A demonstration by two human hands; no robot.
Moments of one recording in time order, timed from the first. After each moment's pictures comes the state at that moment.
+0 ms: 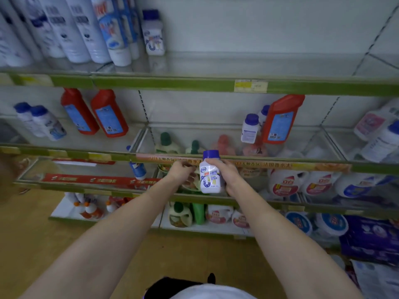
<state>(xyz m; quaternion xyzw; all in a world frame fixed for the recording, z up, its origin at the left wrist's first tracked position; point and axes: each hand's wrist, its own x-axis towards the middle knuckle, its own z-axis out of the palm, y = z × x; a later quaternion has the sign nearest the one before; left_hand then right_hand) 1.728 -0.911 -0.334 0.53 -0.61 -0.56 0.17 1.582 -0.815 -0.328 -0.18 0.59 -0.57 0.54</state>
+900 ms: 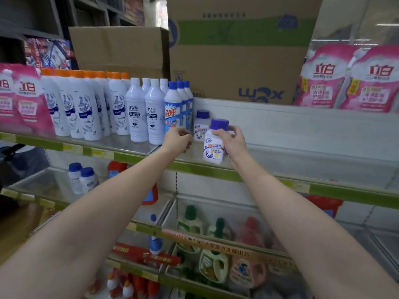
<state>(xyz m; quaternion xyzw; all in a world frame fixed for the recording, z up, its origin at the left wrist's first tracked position) 1.781 -1.093 -0.060 0.44 -0.69 -0.38 0.44 1.612 -1.021 -0.062 -0.40 0.52 -0.68 0.33</state>
